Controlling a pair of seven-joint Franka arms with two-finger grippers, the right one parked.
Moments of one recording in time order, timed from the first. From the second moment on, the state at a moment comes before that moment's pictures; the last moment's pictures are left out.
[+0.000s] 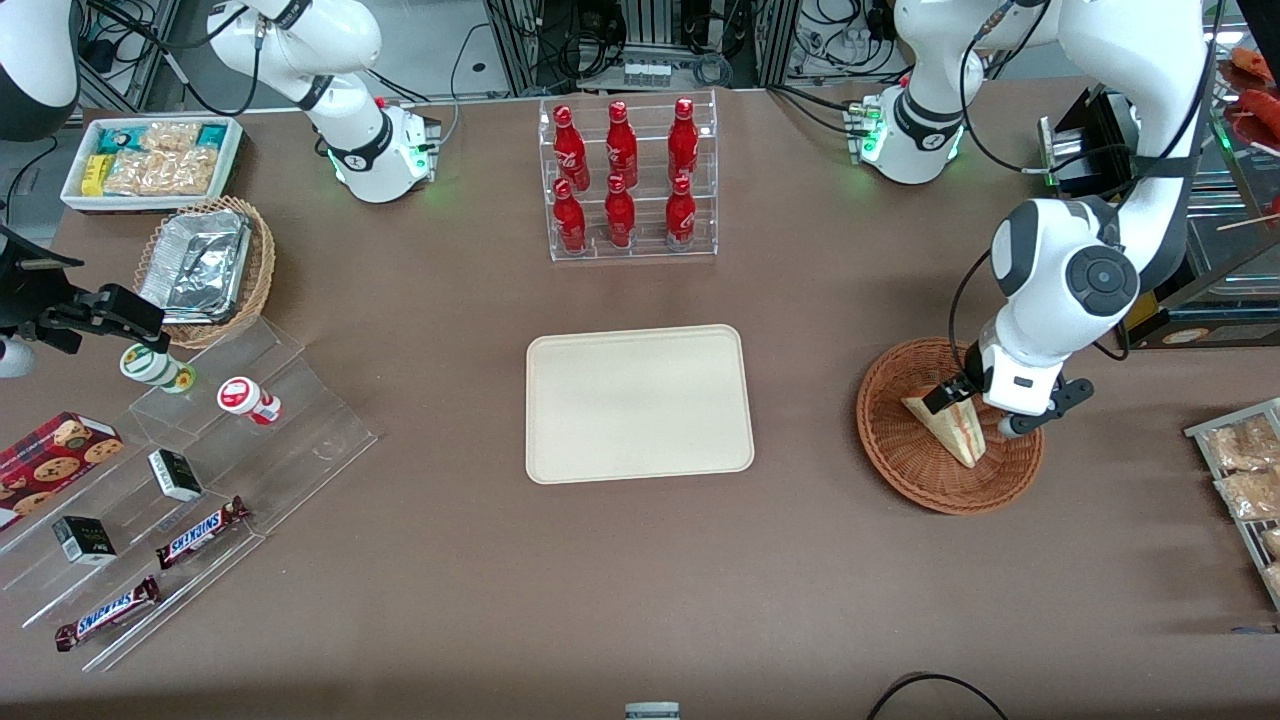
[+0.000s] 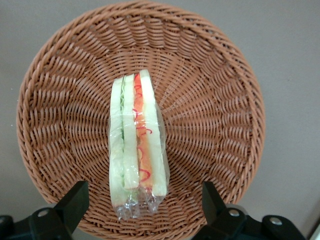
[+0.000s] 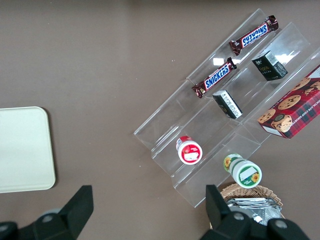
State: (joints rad) arm -0.08 0.19 -0.04 -2.20 0.01 2.38 -0.60
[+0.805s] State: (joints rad) arm -0.08 0.27 -0.03 -2.20 0.02 2.40 -0.60
